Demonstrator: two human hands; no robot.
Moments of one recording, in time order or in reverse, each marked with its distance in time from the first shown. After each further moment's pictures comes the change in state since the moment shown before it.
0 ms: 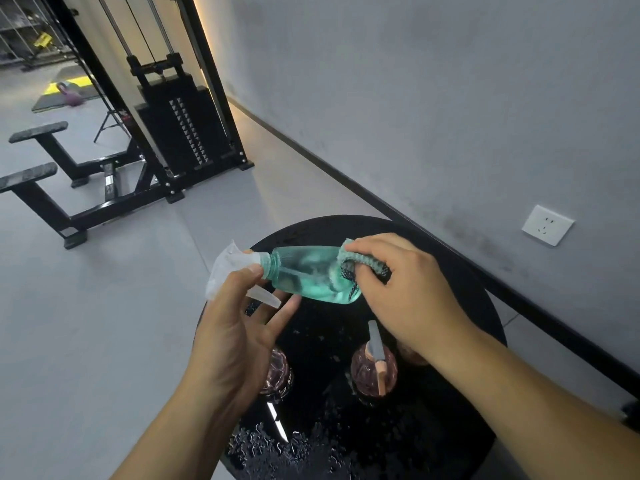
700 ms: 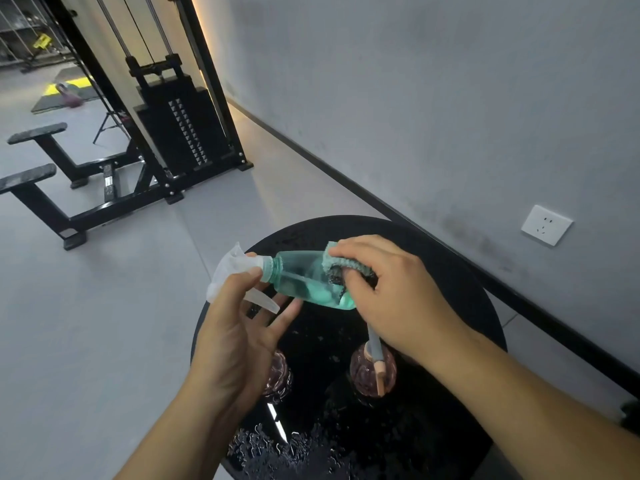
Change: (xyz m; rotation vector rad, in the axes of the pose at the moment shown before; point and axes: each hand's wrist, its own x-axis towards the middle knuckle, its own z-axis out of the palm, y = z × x) left_hand 0.001 -0.004 -0.002 0.021 -0.009 0.010; right_hand -0.001 -0.009 0.002 -0.007 -0.088 -0.051
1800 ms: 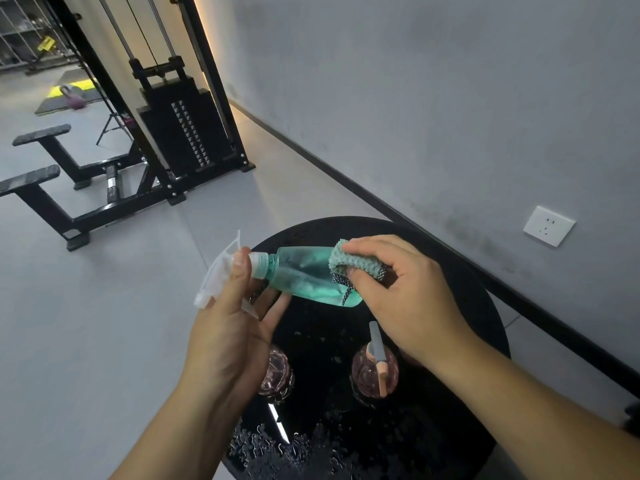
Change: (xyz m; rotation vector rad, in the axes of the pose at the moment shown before) left_hand 0.007 0.003 0.000 -0.005 0.053 0.028; right_hand -0.008 0.003 0.000 0.209 0.138 0.031
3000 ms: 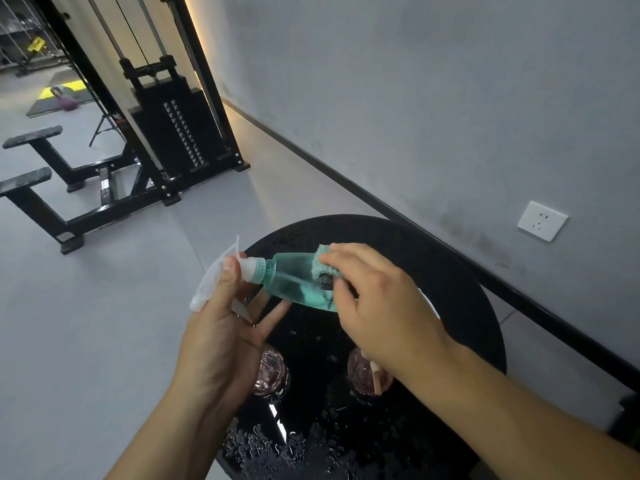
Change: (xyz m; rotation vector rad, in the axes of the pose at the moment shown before) left_hand 0.004 -0.005 -0.009 0.041 -0.075 -0.005; right_hand -0.005 -0.004 0.014 -0.412 -0.120 -0.128
